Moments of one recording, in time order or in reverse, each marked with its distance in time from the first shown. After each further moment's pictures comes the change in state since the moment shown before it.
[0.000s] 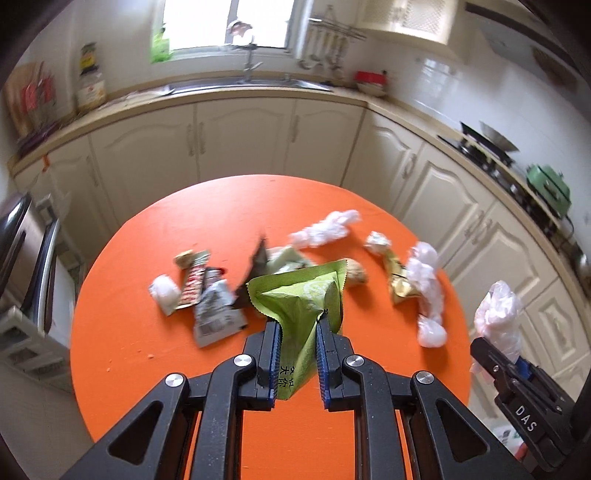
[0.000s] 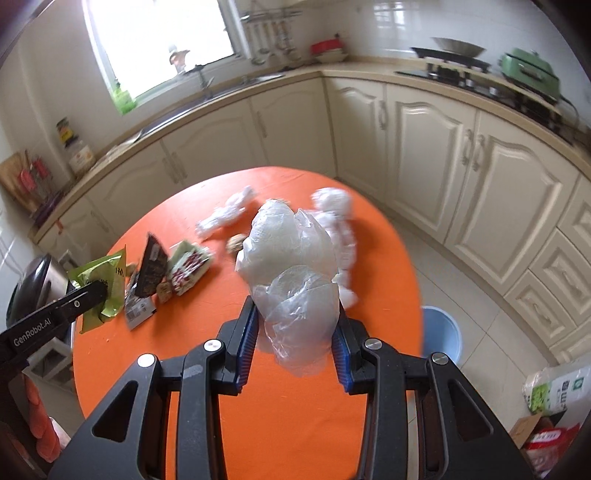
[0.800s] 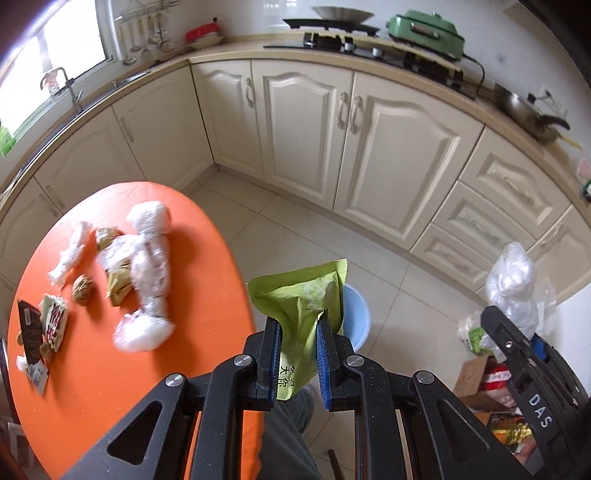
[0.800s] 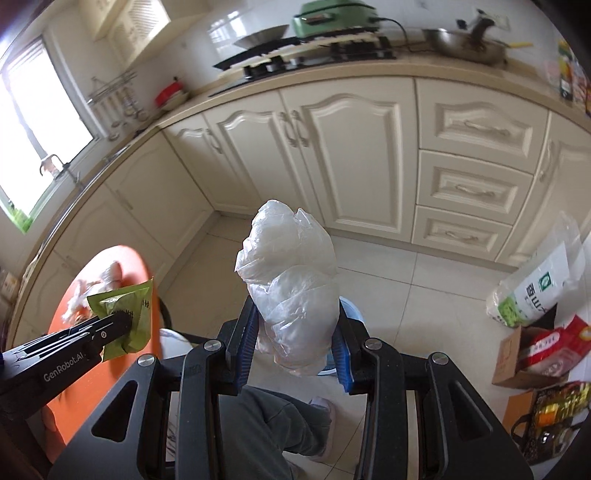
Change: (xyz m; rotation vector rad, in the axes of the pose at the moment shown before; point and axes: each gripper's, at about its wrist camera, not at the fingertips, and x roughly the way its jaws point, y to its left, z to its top) left arm 0.132 -0.306 -0.026 0.468 0.205 -0.140; right arm -0.066 -0.262 -0.040 0.447 -0.085 -0.257
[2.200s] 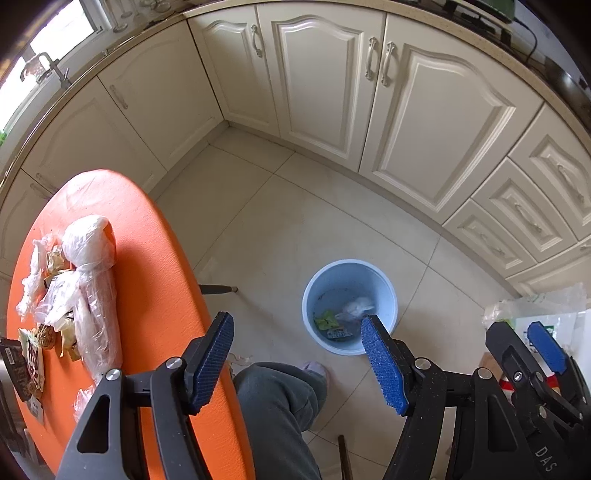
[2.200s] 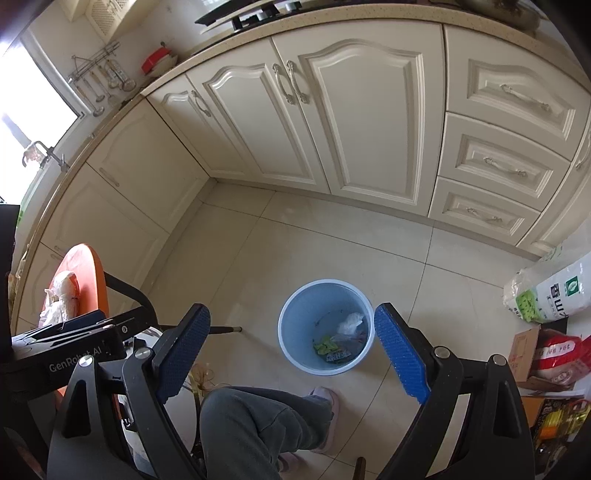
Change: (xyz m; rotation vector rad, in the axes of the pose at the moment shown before) left arm 0.174 -0.019 0.099 -0.031 0.185 0.075; right arm 0.113 -0.011 0.036 -0.008 0.169 0.028
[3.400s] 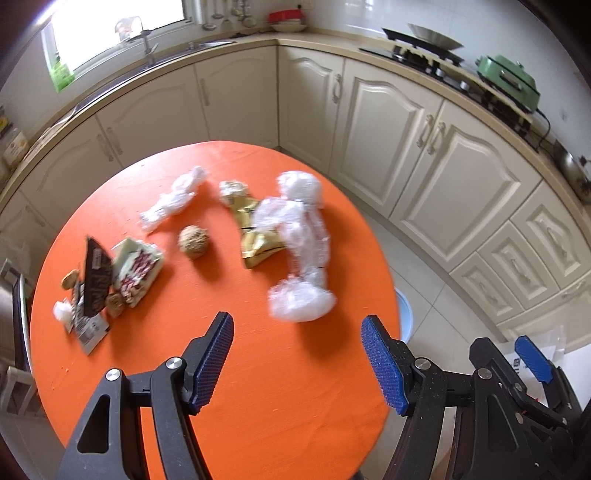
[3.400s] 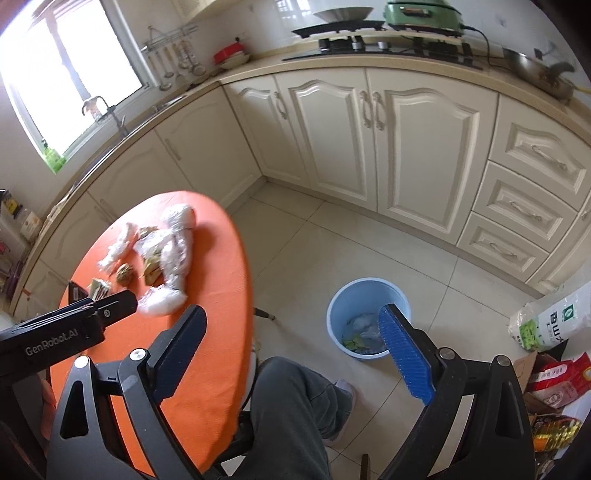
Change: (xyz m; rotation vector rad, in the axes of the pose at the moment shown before) left arm -0.178 0.175 -0.169 -0.221 -0.177 -0.018; right arm -0.088 0.139 -0.085 -0.208 -0.064 0.070
